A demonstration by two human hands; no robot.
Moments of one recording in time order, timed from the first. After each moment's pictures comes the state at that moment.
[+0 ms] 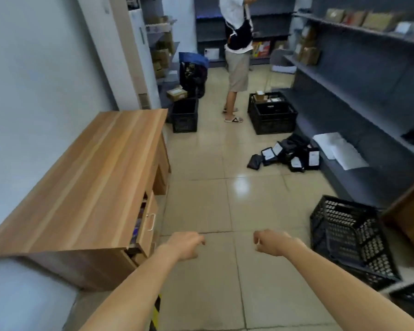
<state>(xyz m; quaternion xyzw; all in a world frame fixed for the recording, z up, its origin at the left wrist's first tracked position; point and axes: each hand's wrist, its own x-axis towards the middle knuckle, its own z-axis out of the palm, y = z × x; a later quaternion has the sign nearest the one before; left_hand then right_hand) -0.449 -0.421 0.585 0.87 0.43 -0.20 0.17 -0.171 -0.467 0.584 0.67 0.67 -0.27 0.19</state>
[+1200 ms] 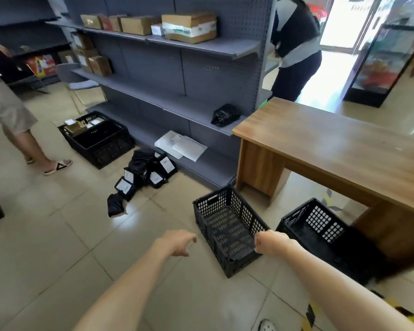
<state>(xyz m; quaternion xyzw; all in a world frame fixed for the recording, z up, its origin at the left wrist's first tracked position) 0.115 -0.242 0.568 0.95 0.05 -0.32 0.04 0.239 -0.504 0.585 0.90 0.28 -0.34 0.08</state>
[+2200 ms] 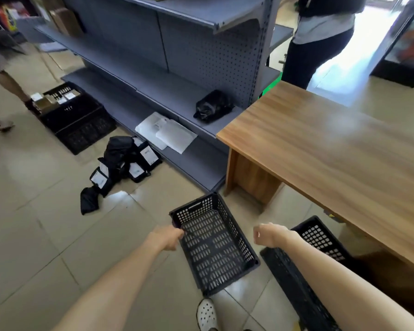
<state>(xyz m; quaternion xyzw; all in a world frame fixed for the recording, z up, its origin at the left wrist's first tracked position) 0.424 -0.214 0.512 0.91 0.11 -0.41 0.03 0.584 -0.480 0.519 0.86 0.29 -0.42 0.07</state>
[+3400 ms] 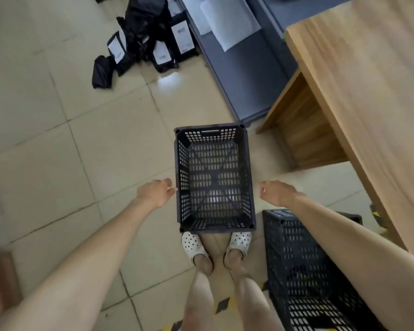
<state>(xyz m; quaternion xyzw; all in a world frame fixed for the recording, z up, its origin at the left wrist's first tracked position) 0.460 -0.228 0.304 0.78 0.45 -0.37 0.20 0.742 -0.412 0.283 0.76 0.42 -0.47 0.17</state>
